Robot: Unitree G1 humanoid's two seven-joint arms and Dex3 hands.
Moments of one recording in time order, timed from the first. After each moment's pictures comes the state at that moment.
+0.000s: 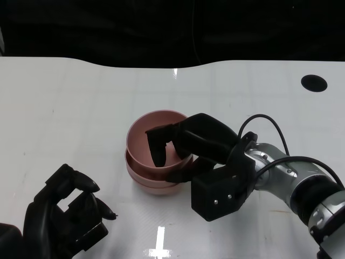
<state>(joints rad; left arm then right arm) 0.27 -0.11 0.10 -0.24 -0.29 0.05 -0.07 -0.88 -0.02 0.55 1.17 -0.66 -0.78 -0.18</state>
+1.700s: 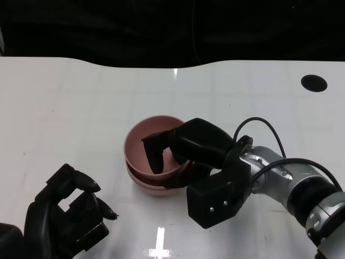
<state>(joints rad) 0.27 -0.11 0.10 -0.24 -0.29 0.05 -0.07 -0.88 -0.01 0.58 1.17 -0.70 -0.76 -0.19</state>
